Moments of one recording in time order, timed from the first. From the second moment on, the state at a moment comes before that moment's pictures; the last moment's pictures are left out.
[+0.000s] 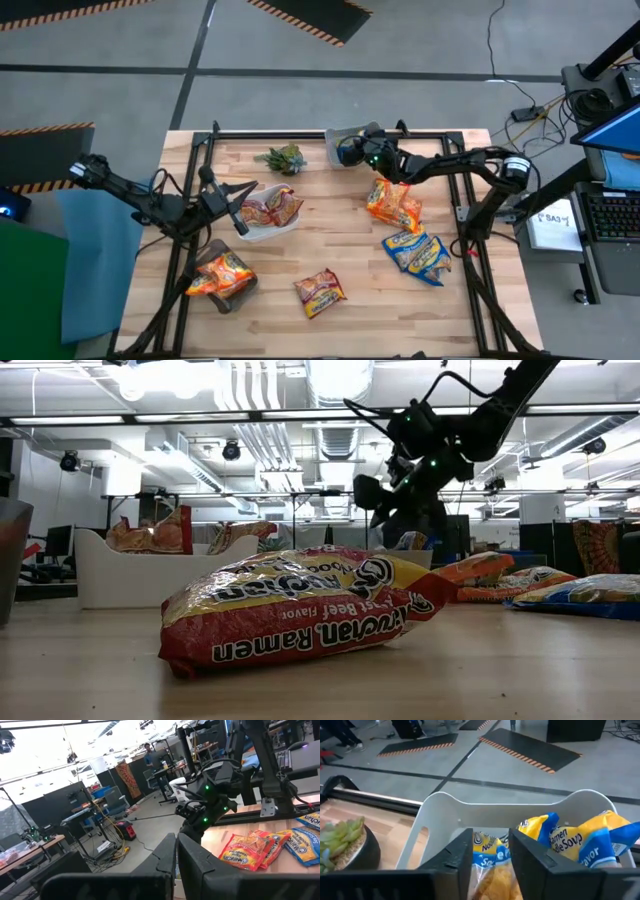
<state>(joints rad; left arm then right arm) -0.46 0.75 0.55 0.35 -1.04 0.49 -0.43 1.67 0.84 0.38 0.57 0.50</state>
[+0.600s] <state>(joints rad) -0.46 0.75 0.55 0.35 -1.04 0.49 -0.43 1.58 0.84 0.32 0.51 0.45</state>
